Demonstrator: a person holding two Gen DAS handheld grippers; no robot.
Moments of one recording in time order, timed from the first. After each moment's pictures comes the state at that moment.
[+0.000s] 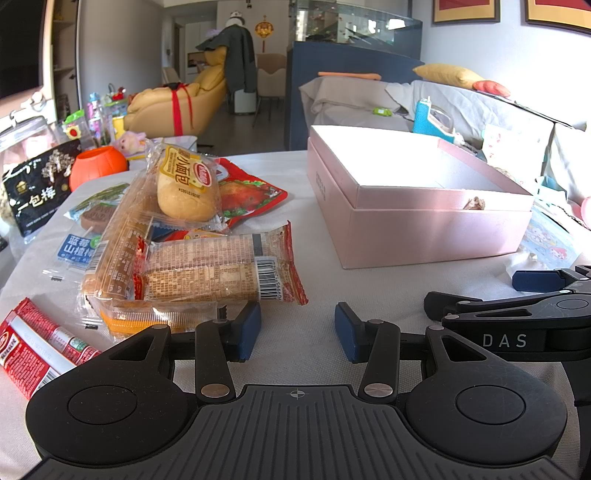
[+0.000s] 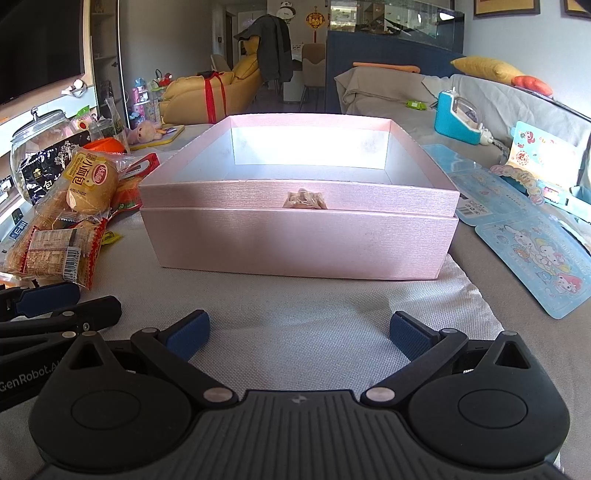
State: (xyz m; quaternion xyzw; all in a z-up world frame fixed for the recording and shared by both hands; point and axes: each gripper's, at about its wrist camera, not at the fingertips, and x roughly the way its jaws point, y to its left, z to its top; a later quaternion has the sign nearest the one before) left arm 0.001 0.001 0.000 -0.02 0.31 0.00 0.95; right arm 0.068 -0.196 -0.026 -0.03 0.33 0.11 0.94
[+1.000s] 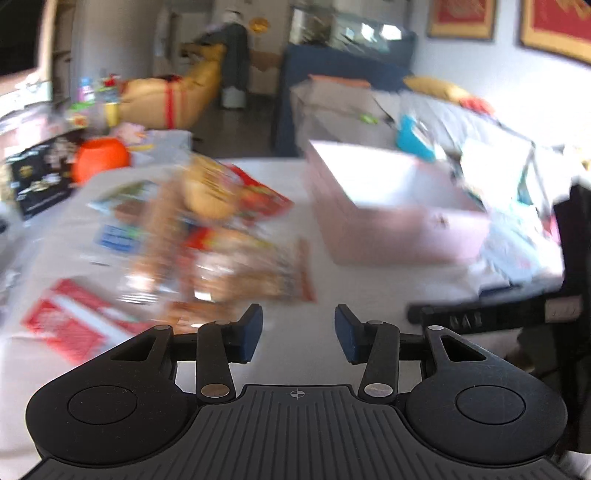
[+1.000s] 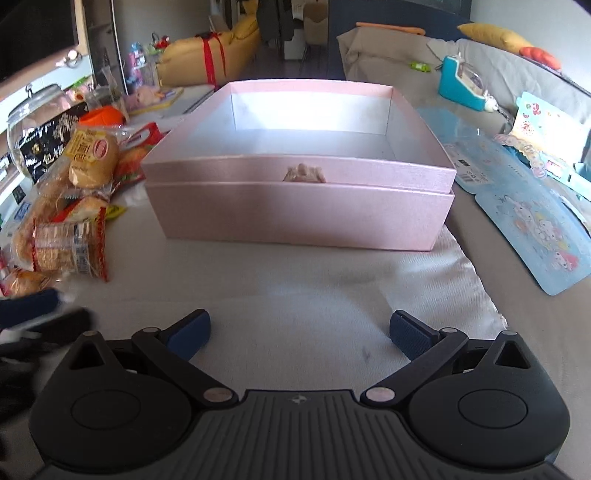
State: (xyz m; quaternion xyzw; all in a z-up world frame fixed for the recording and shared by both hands) left arm -0.057 0.039 0.043 -0.07 0.31 -0.02 0.95; right arm 0.070 -0.192 -0.014 -0.05 0.41 0.11 0.90
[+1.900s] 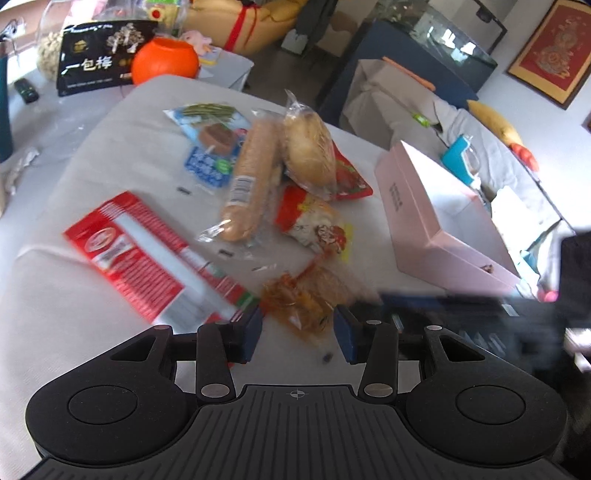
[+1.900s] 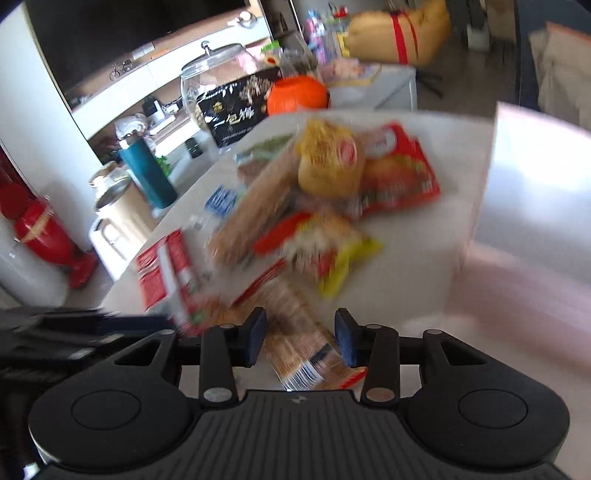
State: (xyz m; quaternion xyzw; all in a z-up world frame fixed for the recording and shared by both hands) left arm -0.038 0.110 0.027 -0.23 0.39 0.01 0.89; right arm 0.093 -0.095 0.013 -0.02 0.45 0.41 0.80
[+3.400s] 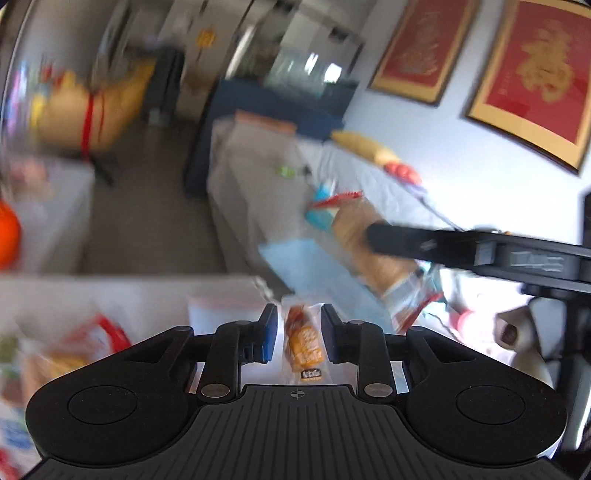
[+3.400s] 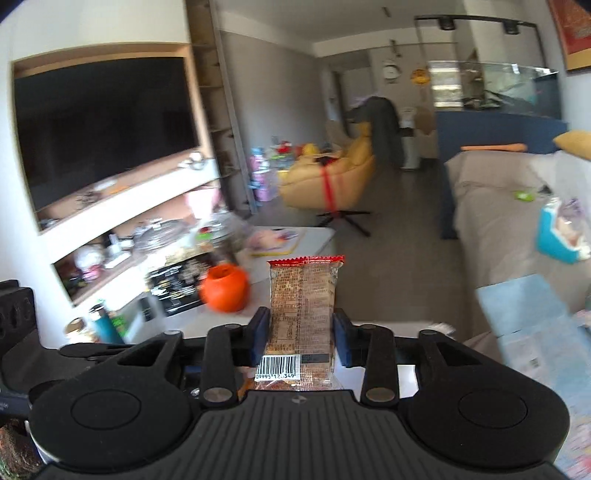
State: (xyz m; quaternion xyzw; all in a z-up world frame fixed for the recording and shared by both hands) left arm 0.101 -0.008 0.177 -0.17 0.29 -0.17 0.93; right arm 0.150 -0.232 0.220 0.02 0.25 0.29 0.92
